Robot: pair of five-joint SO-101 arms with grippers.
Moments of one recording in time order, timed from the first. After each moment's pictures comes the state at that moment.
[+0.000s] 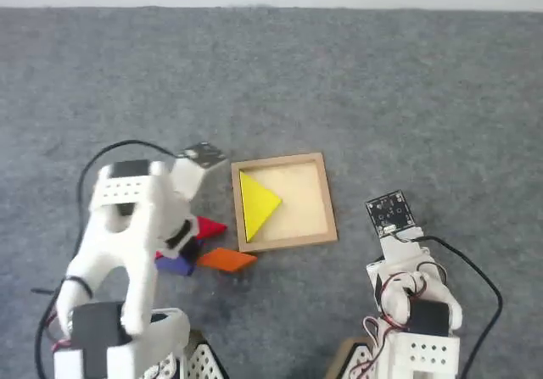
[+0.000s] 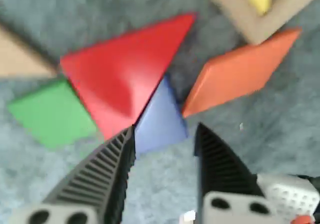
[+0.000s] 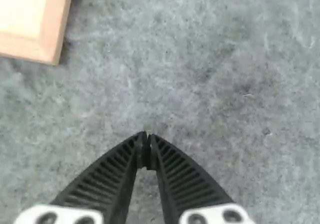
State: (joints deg) left arm -11.9 -13.2 46.4 79.7 -35.6; right arm 1.9 -102.9 95.5 75.3 24.2
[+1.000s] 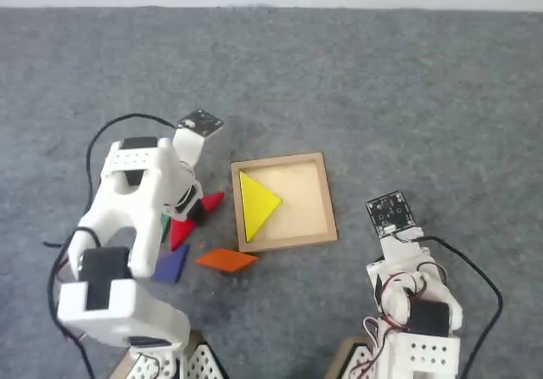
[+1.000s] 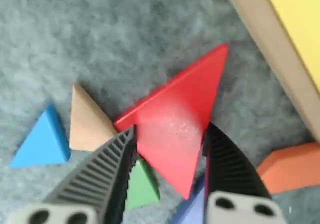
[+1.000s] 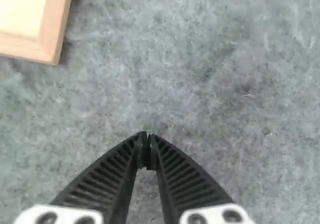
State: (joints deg) left arm -10.5 7.7 32.2 66.2 -30.5; right arm 1.9 -102.9 95.5 75.3 24.2
